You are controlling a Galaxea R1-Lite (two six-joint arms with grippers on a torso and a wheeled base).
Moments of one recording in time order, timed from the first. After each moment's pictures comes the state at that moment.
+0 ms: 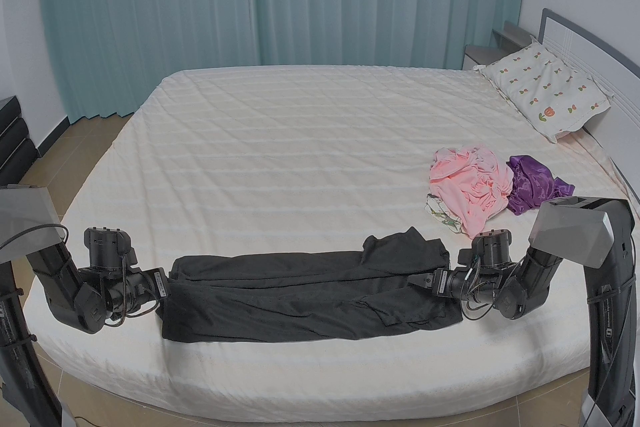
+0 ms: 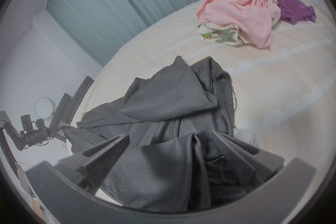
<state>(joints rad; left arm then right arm) 0.00 2.10 -0.48 -0.95 -0.01 -0.29 0.21 2.50 -0.88 -0.99 0.29 0.39</state>
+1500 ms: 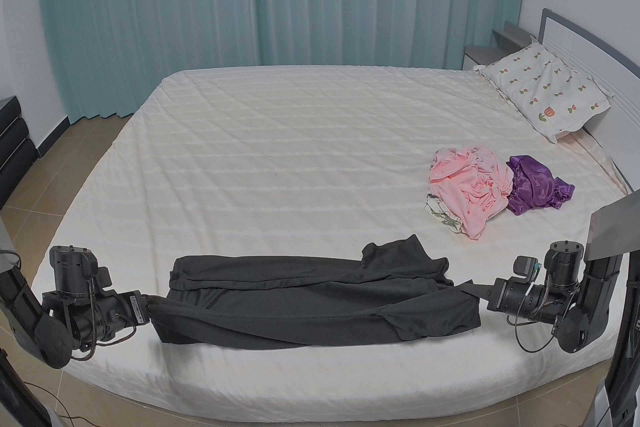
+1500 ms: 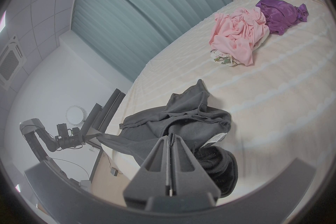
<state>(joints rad) 0.01 1.81 -0.17 -0.95 -0.03 -0.29 0.07 2.25 -0.25 -1.55 0.59 0.46</state>
